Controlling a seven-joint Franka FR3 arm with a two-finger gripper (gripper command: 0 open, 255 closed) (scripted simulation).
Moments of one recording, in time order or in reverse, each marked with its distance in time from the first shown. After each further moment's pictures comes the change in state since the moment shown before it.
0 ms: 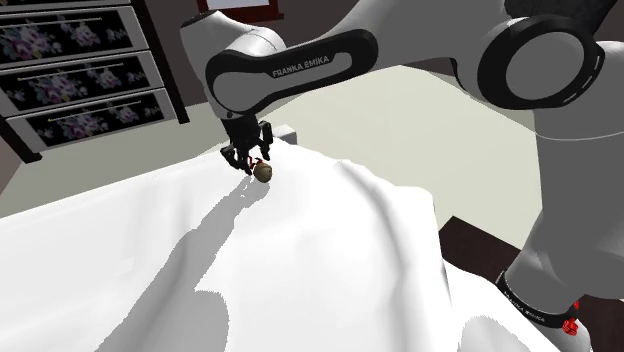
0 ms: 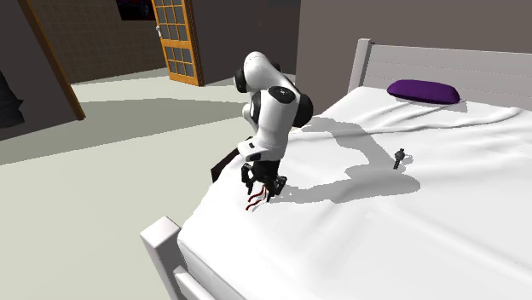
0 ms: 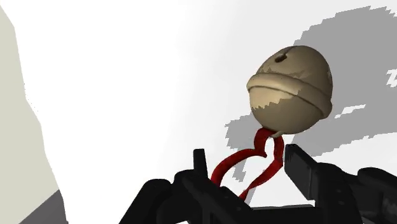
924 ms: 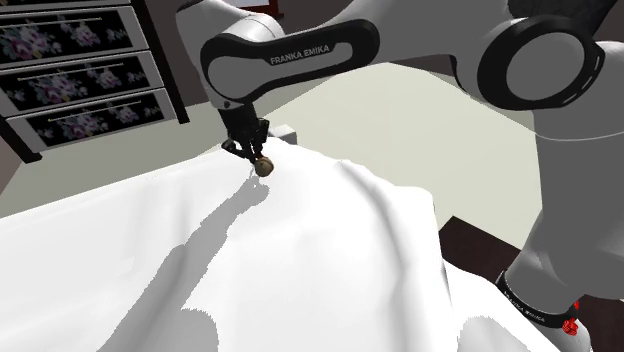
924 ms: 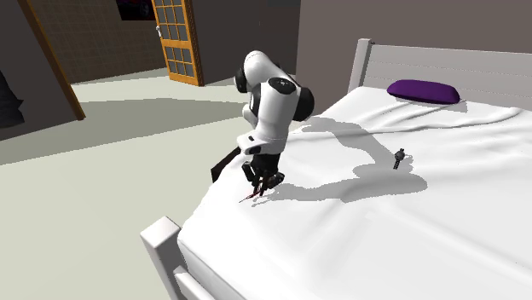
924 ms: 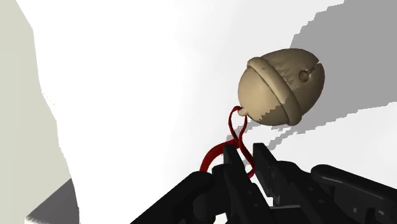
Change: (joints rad) arm 0.007 0.002 0.002 0.057 0.001 -0.051 -0.011
